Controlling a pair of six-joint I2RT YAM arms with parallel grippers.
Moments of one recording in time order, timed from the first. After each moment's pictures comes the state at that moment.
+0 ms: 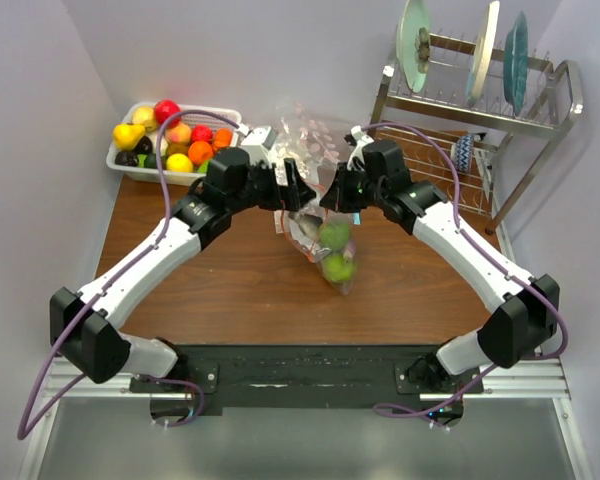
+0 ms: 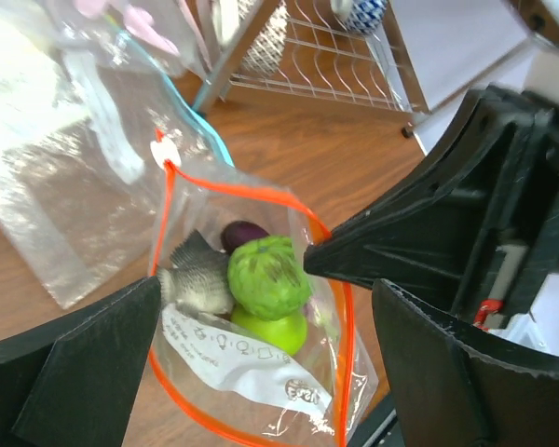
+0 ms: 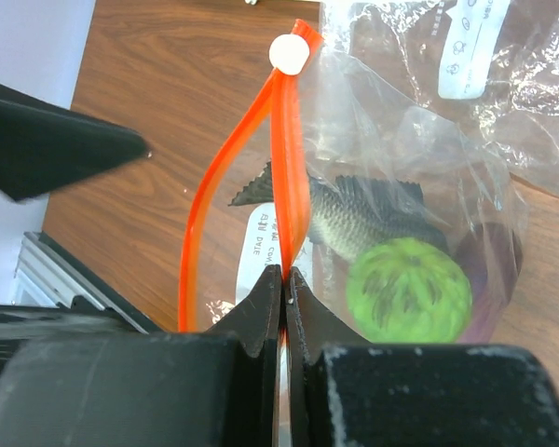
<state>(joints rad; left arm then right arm) -0.58 1.37 1.25 -0.24 0.18 -0.49 0.54 1.46 1.37 -0.49 -0.20 0.48</state>
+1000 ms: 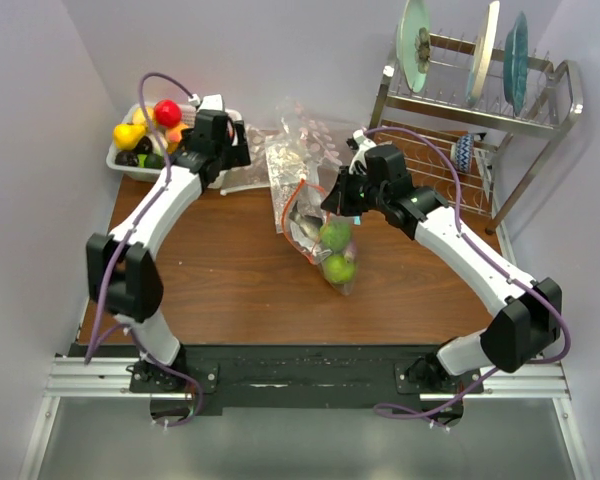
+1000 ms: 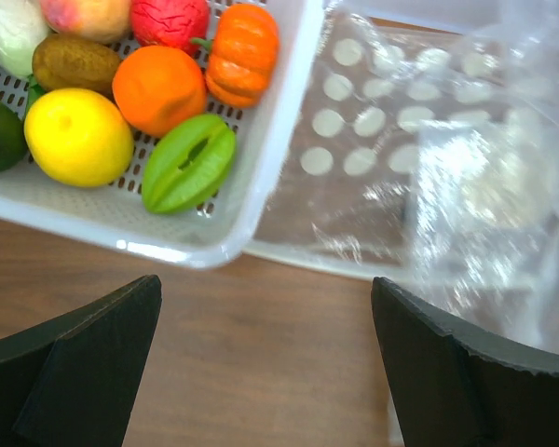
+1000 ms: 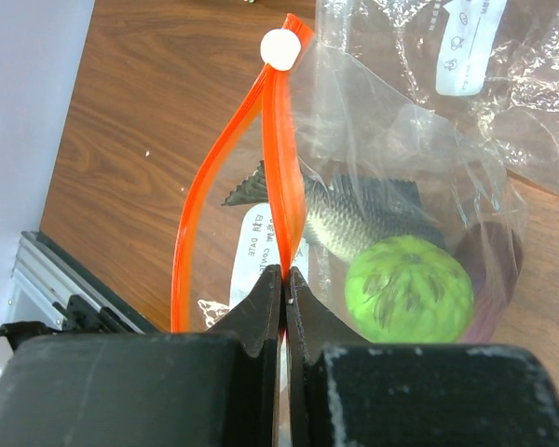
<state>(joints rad) -0.28 1.72 1.55 -0.43 -0.32 -0.31 0.53 1.44 1.32 -0.45 -0.20 0.48</state>
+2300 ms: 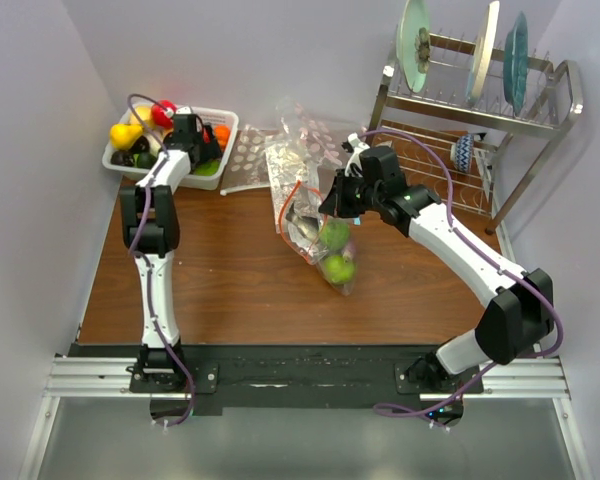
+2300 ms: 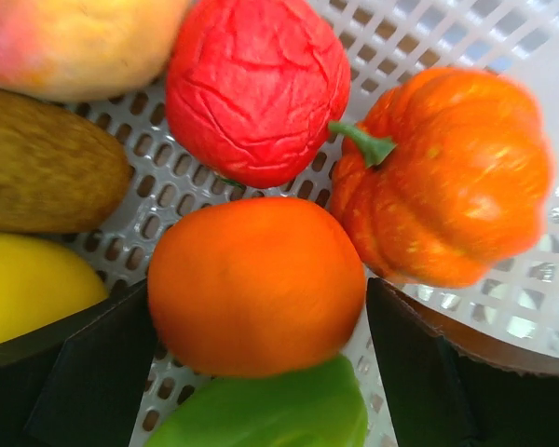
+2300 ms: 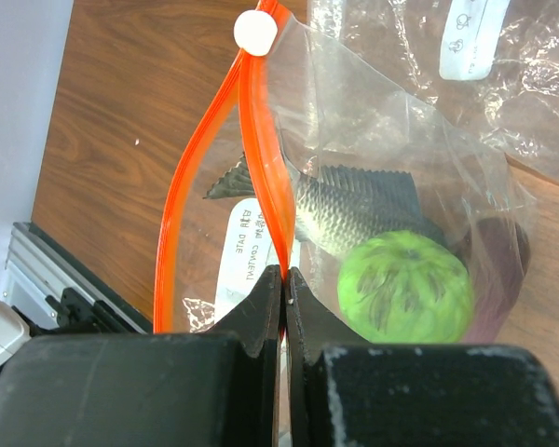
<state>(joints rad) 0.01 2.42 2.01 -0.28 -0.10 -0.36 0.53 1.49 1.31 -0.45 -0.23 0.48</state>
